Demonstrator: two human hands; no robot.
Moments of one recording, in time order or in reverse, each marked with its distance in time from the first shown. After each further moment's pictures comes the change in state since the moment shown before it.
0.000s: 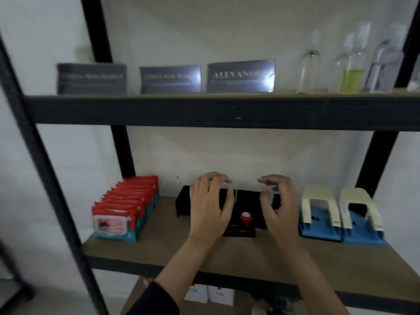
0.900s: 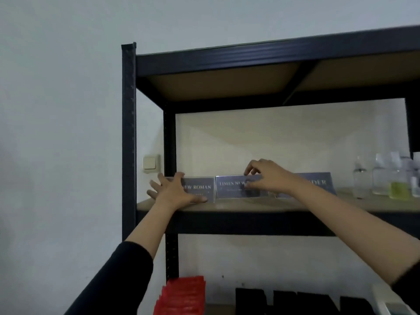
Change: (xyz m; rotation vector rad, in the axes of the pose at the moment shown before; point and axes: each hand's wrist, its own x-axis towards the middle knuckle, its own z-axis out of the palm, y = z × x) left_hand 0.252 -0.167 -0.237 0.286 -0.377 -0.457; right_hand 0.272 -0.183 0.134 -0.587 -0.638 -0.021
